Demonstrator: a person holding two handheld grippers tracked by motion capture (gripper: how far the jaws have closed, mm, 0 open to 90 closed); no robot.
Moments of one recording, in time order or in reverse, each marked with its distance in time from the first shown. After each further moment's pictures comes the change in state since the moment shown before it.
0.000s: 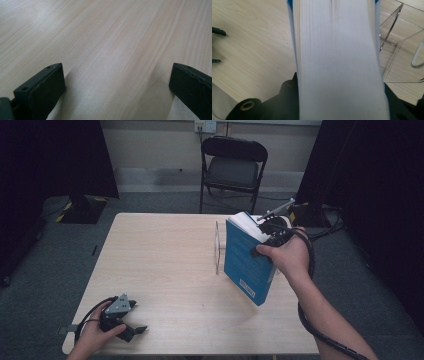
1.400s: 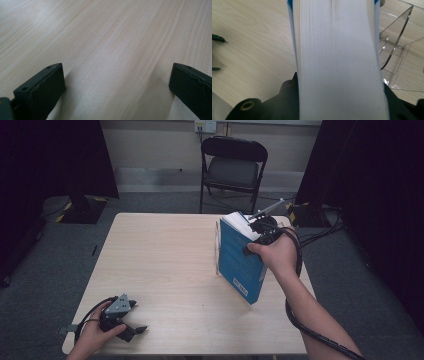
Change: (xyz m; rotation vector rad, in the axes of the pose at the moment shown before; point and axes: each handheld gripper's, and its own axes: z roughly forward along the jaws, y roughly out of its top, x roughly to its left) left arm 0.000 0.000 0.000 0.000 -0.003 -0.005; right arm 0.006 0.014 0.021 0.001 0.000 0.037
